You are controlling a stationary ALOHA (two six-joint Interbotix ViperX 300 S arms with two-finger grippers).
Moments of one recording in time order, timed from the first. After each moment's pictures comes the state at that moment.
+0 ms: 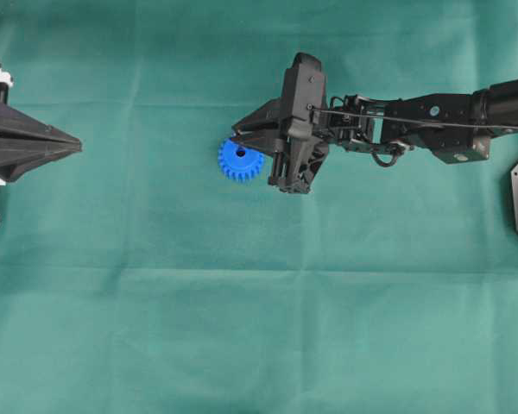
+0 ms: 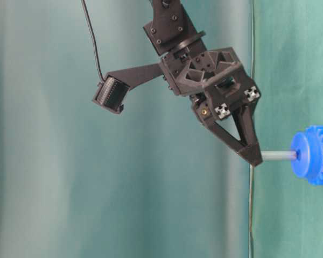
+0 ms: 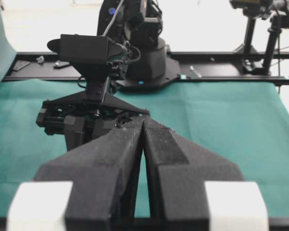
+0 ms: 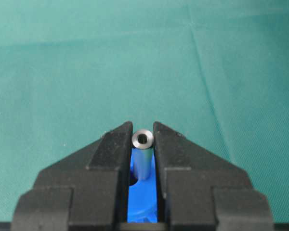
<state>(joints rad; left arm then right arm) 0.00 -0.97 1.16 0.02 -0.22 -0.01 -0.13 0.16 0.65 0.07 -0.34 -0.06</state>
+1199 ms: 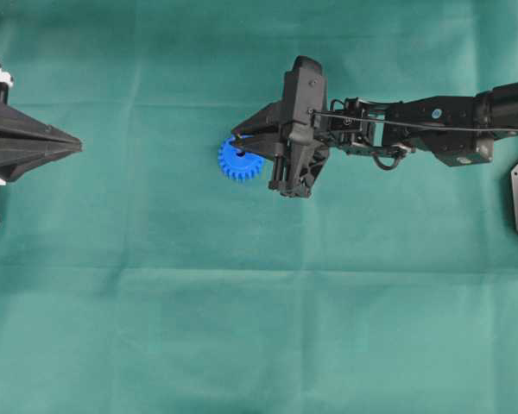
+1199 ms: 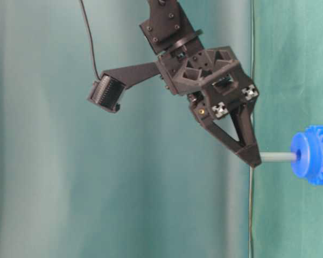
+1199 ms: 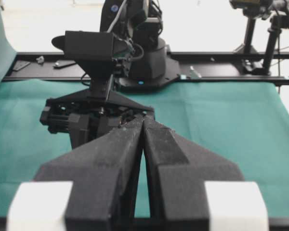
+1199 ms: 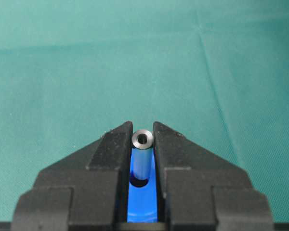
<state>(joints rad) 0.00 -0.97 1.16 0.02 -0.22 0.00 -0.12 0.16 0.65 0.07 -0.34 -0.06</state>
